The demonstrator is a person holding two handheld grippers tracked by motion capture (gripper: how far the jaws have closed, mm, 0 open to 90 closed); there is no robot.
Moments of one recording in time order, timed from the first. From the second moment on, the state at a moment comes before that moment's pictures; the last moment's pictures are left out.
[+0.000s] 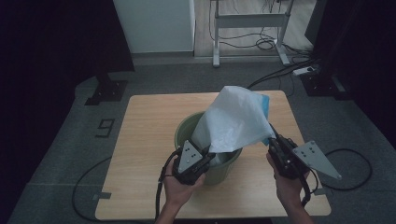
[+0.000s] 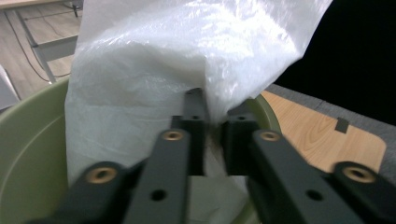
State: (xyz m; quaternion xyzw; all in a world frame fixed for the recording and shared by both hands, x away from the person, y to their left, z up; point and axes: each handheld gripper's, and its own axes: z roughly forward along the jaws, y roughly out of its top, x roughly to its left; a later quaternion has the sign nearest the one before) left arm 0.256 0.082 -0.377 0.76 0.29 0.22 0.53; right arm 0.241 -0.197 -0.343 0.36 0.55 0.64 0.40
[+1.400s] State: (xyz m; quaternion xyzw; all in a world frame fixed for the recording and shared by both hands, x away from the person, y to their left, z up) left arm 0.253 0.094 -0.343 0.76 0.27 0.24 0.53; right arm 0.242 -0.140 -0.338 0.29 0.62 0.64 0.35
